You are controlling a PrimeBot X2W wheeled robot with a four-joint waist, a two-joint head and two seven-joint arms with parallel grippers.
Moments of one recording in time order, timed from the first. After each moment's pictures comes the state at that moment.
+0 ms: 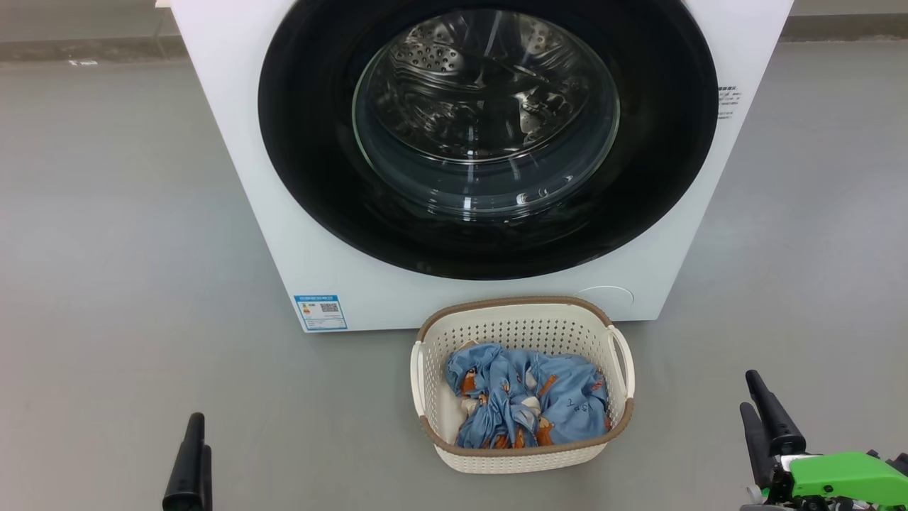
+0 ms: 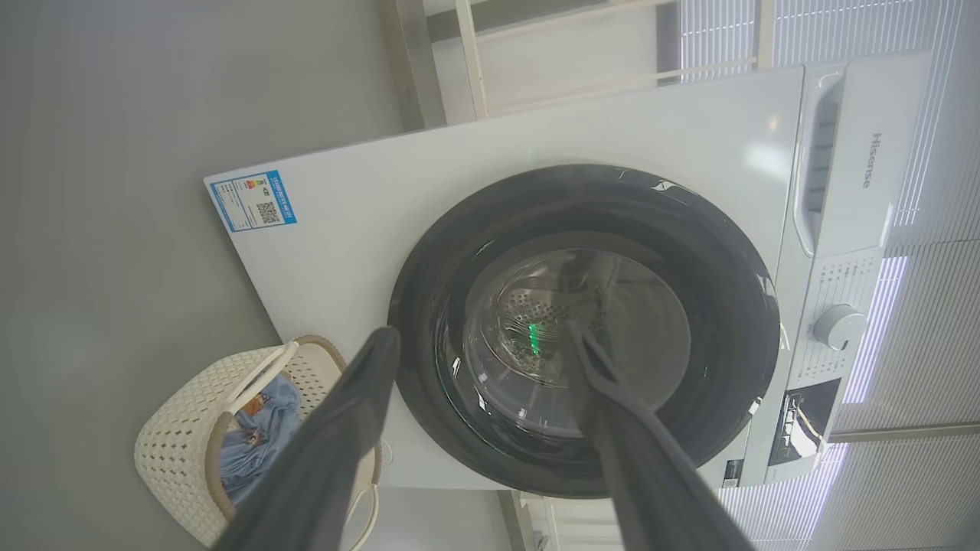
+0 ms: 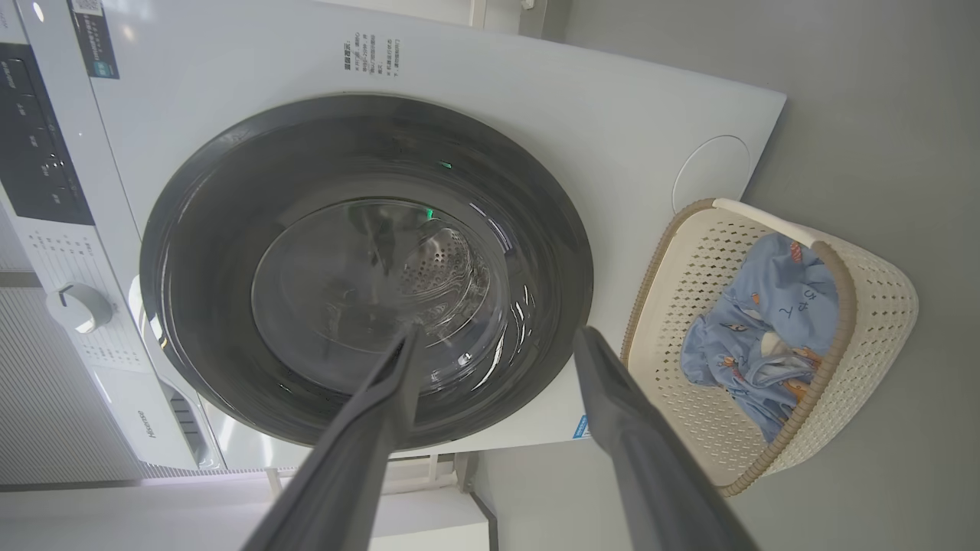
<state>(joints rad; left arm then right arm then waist) -0.01 0.04 0.04 0.28 -1.53 -0.13 0.03 -0.02 -0.05 -0.08 0.33 1.53 0.12 0.03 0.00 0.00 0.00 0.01</state>
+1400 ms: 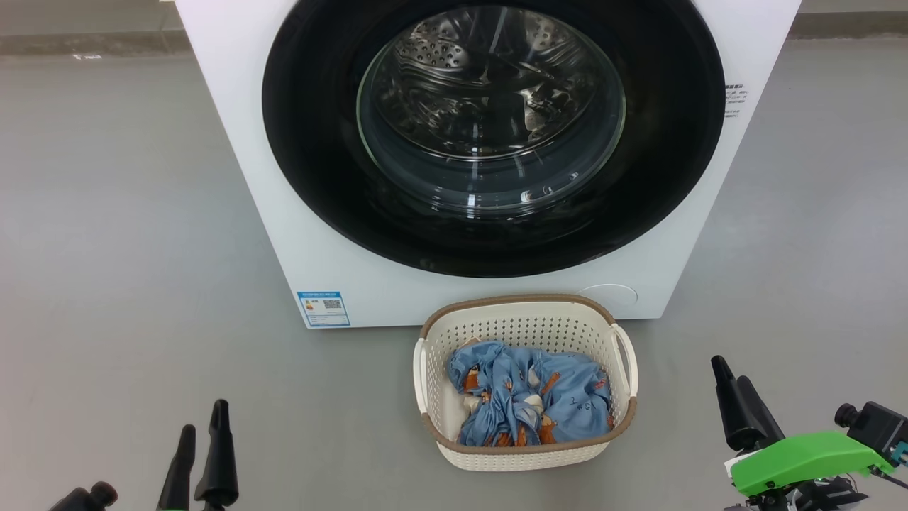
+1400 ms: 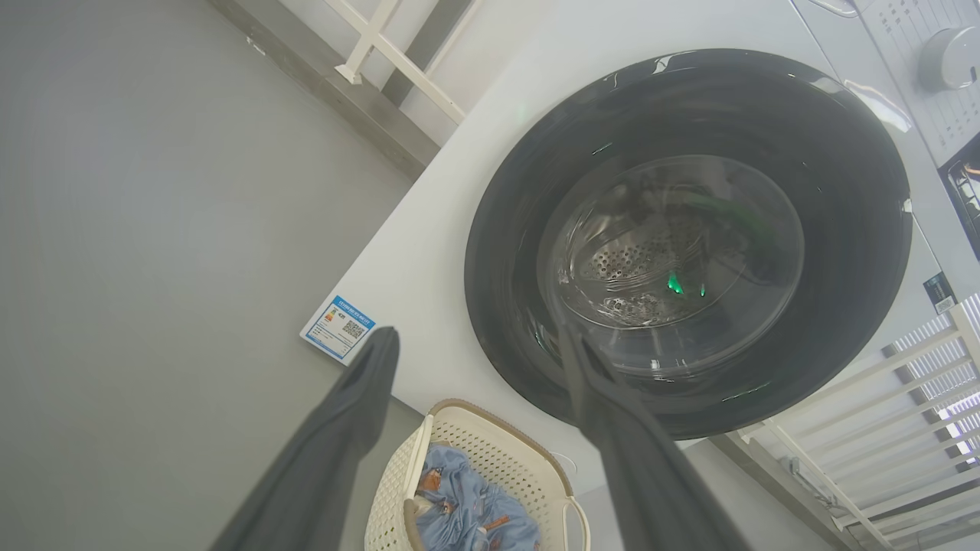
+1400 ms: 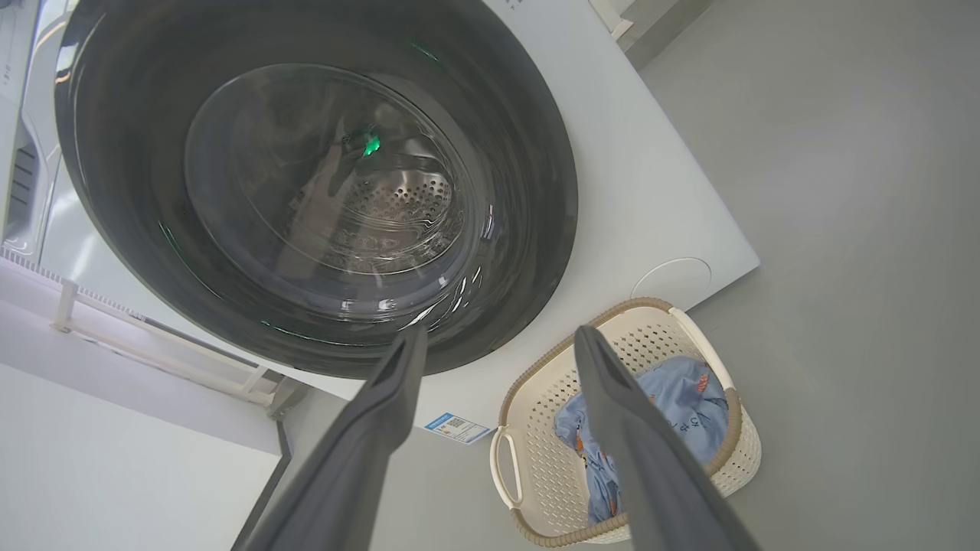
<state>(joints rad) -0.02 0.05 0.01 0.26 -0.87 -0.13 -0.08 -0.05 -0.10 0.04 0.34 0.98 0.12 -0.08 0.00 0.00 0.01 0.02</state>
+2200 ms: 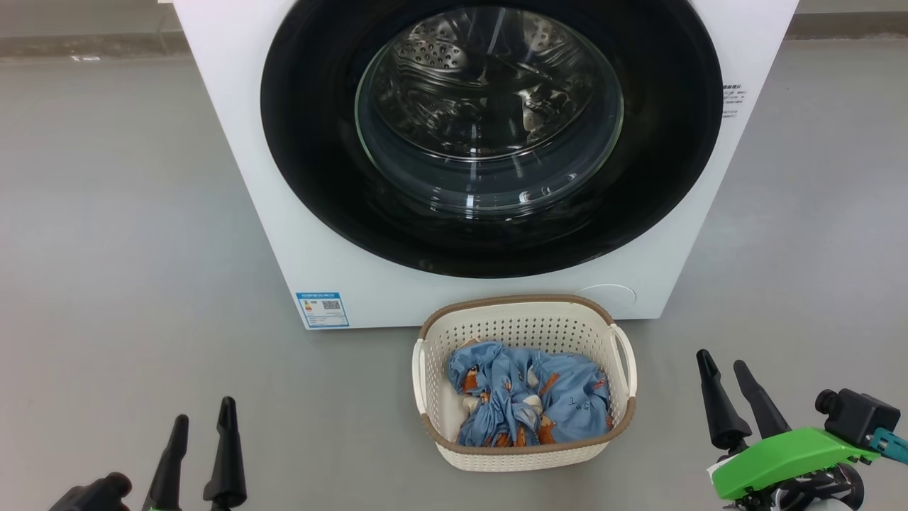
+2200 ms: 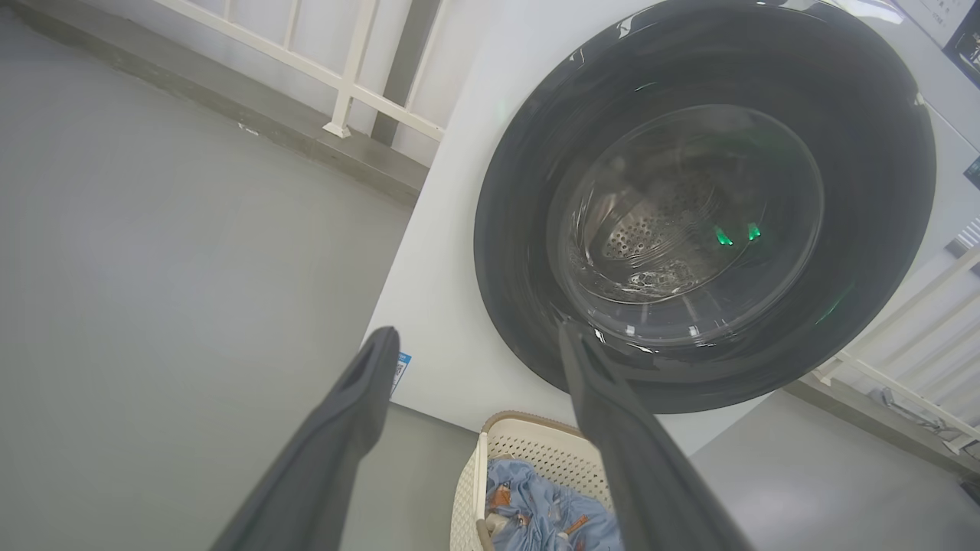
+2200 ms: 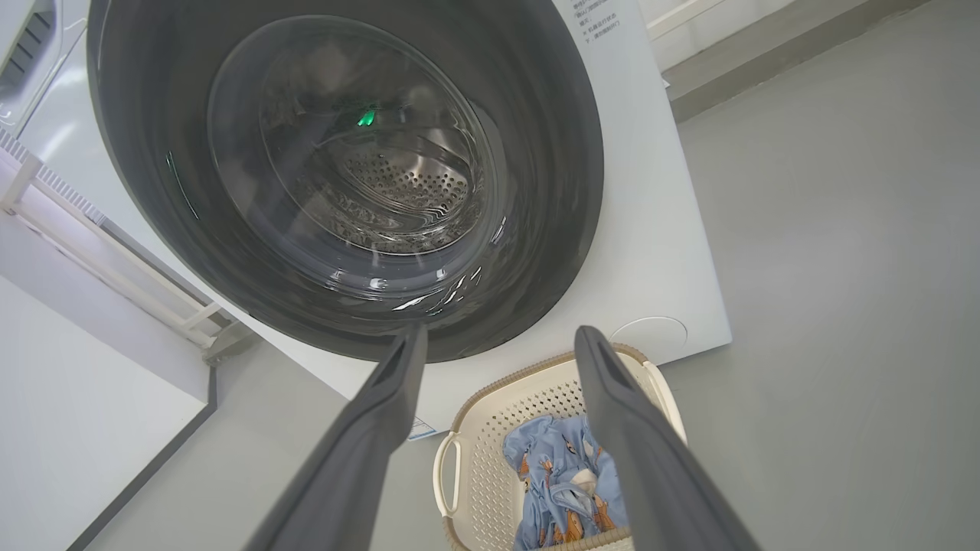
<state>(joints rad) -0.02 0.07 -0.01 0.26 -0.64 -0.13 -0.15 -0.07 -0.13 0.08 0.34 0.76 0.12 -0.14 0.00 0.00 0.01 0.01</state>
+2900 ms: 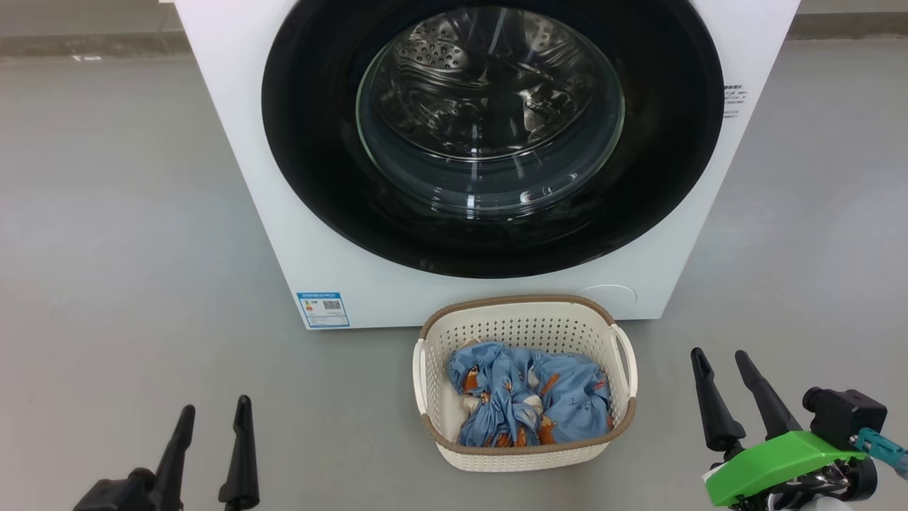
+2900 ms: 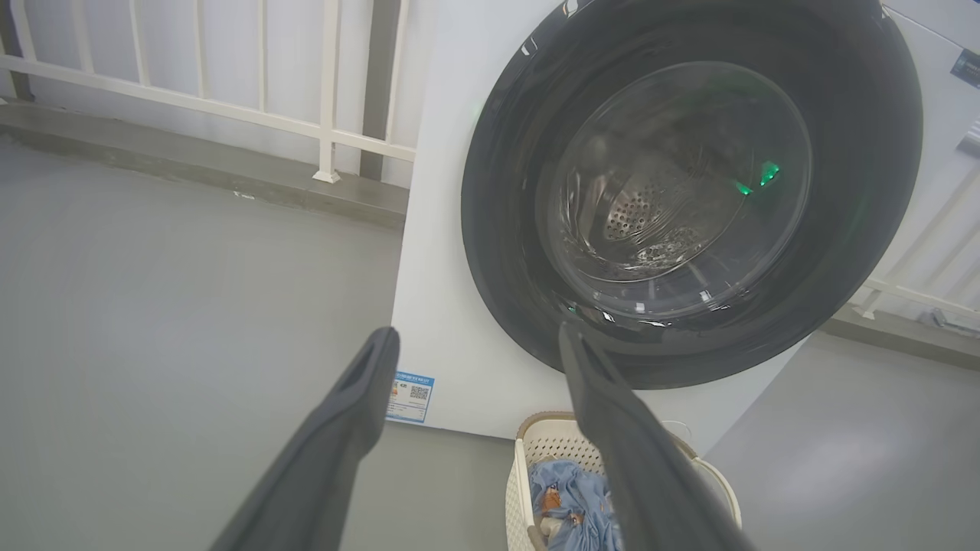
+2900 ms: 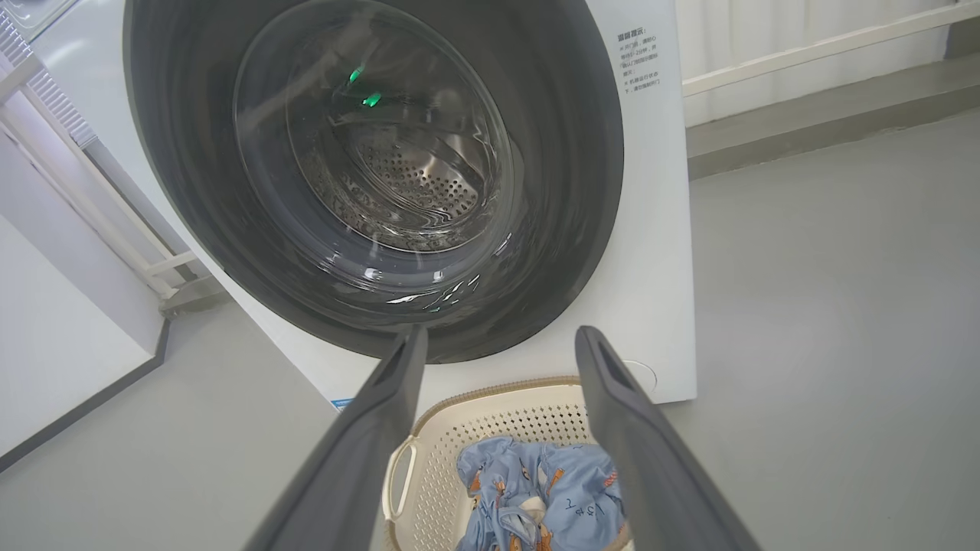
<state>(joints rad) -0.02 0.08 -0.03 0.26 -0.43 -0.13 -0.20 -0.07 -0.14 0.11 0.34 0.55 0.12 -0.20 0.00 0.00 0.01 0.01</state>
